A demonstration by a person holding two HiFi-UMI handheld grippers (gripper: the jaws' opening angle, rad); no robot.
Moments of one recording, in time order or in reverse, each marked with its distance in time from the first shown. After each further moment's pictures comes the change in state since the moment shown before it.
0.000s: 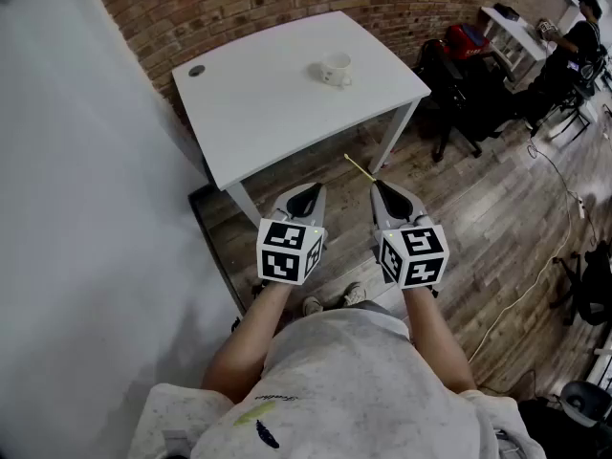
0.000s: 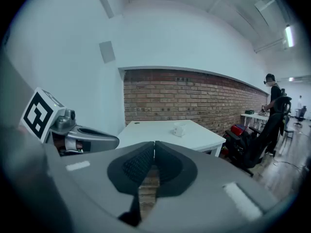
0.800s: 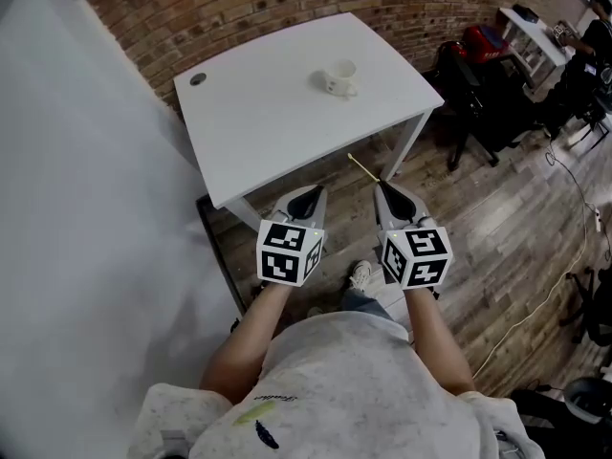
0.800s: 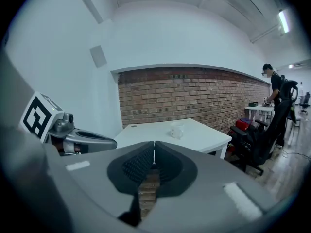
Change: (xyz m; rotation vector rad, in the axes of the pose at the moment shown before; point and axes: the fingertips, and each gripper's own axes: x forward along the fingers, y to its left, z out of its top) left arm 0.079 0.017 0.007 0.026 0.047 0.041; right arm 0.060 -0.067 -0.003 0.077 -0.029 0.044
